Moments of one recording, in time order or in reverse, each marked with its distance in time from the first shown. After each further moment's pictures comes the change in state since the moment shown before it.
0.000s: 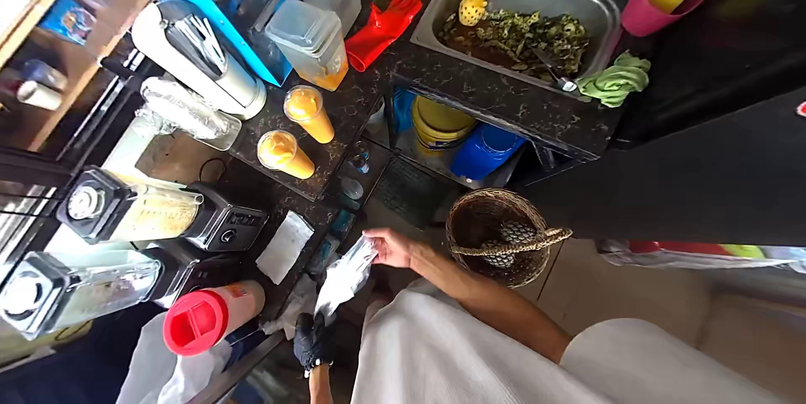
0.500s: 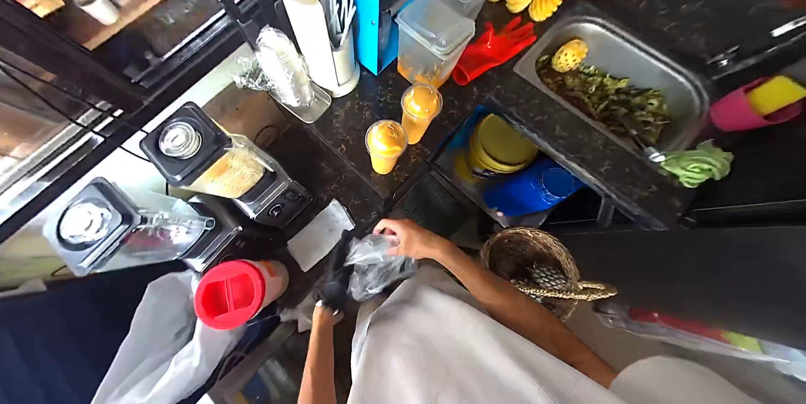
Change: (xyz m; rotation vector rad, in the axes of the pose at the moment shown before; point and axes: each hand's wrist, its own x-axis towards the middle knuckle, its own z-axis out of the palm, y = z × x) left_hand 0.117 0.061 -0.085 -0.880 -0.517 0.460; right_hand 0.071 -0.041 0.125 -1.492 -0.019 -0.359
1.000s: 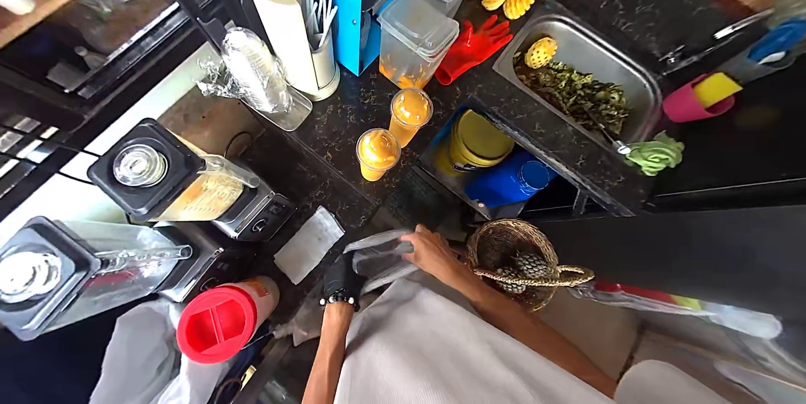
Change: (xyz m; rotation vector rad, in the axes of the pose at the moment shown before) left_hand 0.002 0.059 0.018 1.005 -0.143 -0.554; right_hand -0.020 0.011 0.006 -0.310 0.114 0.515
